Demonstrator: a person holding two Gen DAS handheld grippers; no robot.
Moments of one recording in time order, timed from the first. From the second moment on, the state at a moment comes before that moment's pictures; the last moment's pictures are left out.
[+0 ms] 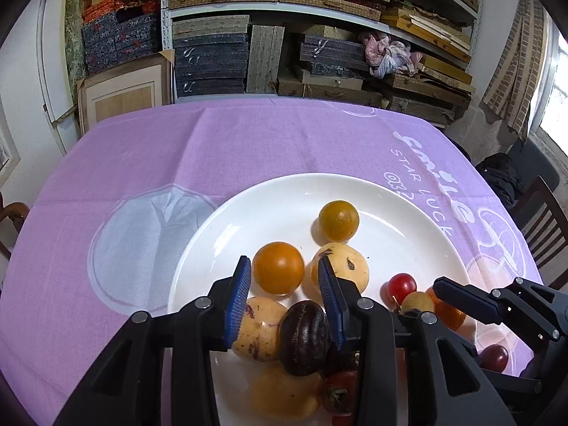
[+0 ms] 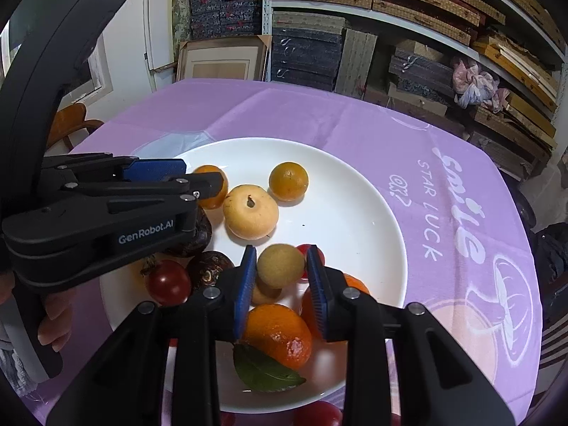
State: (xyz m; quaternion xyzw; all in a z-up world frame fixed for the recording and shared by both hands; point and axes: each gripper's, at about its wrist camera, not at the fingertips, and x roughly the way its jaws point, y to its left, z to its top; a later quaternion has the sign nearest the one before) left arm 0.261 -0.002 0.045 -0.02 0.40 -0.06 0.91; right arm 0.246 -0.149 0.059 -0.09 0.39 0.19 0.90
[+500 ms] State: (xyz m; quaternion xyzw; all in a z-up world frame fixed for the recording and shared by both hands) left arm 0.135 -0.007 0.066 -0.02 0.37 -0.09 0.93; right arm 0.096 -0.270 0.107 0.01 0.25 0.11 0.96
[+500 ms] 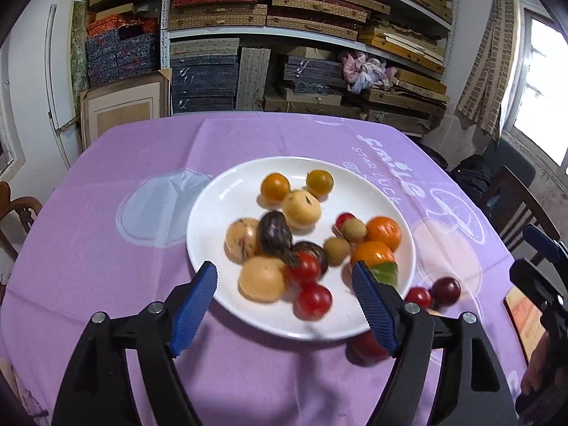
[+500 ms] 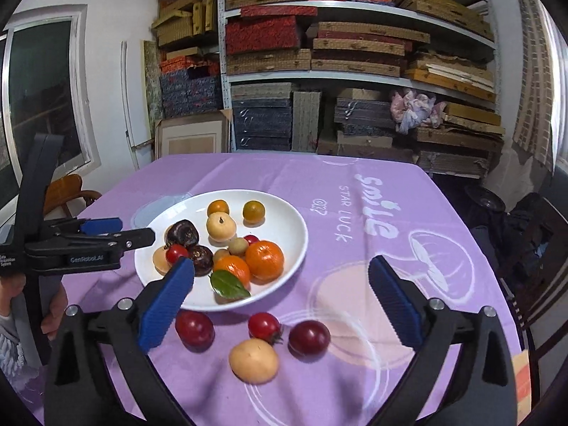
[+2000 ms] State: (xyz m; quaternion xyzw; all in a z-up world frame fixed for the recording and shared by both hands) left arm 0.124 -0.086 -0.007 0.02 0.40 -0.05 0.91; right arm 0.088 -0.333 0.069 0.15 0.29 0.10 0.94
